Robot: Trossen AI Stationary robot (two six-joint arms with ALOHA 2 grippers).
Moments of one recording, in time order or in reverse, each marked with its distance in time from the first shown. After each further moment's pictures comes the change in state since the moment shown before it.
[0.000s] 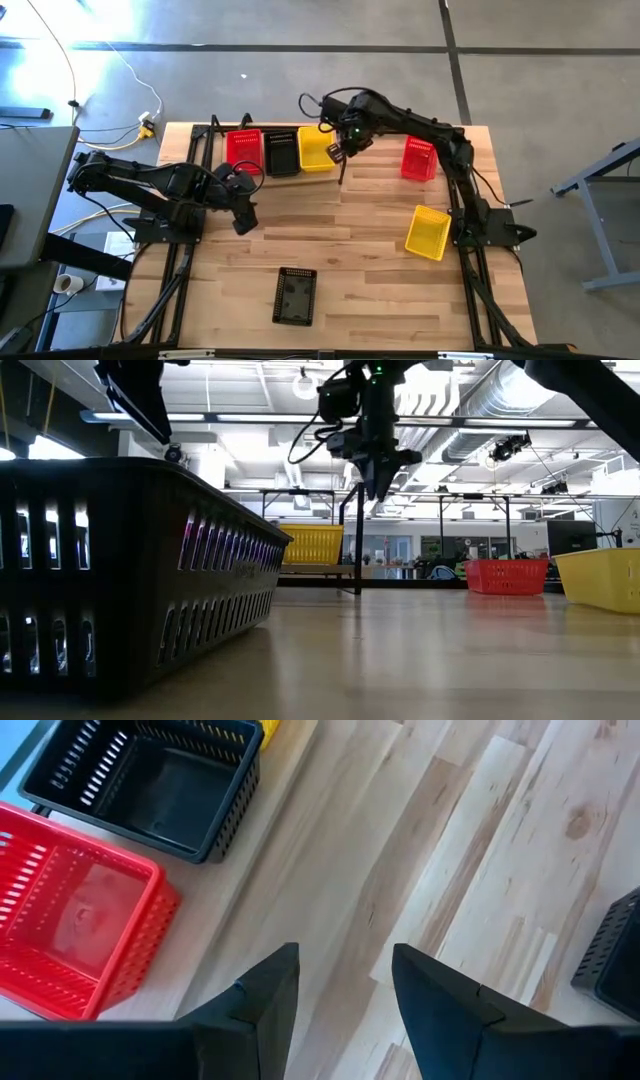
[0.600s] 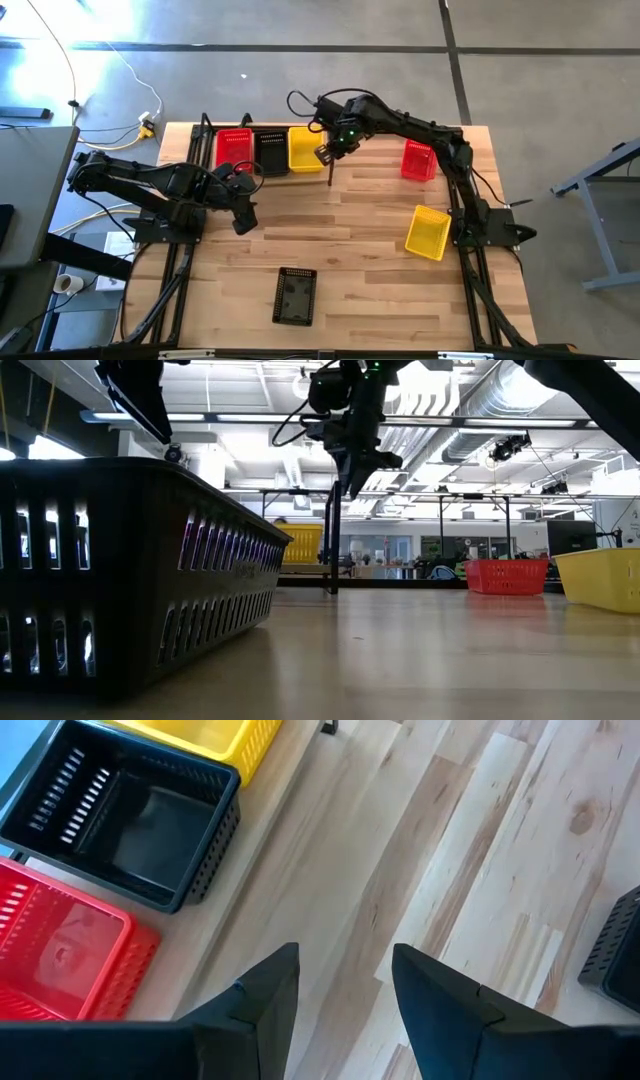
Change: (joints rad) left arm 0.000 0.000 0.000 0.000 -0.006 0.025; right arm 0.034 0.000 0.000 0.162 -0.075 -0.013
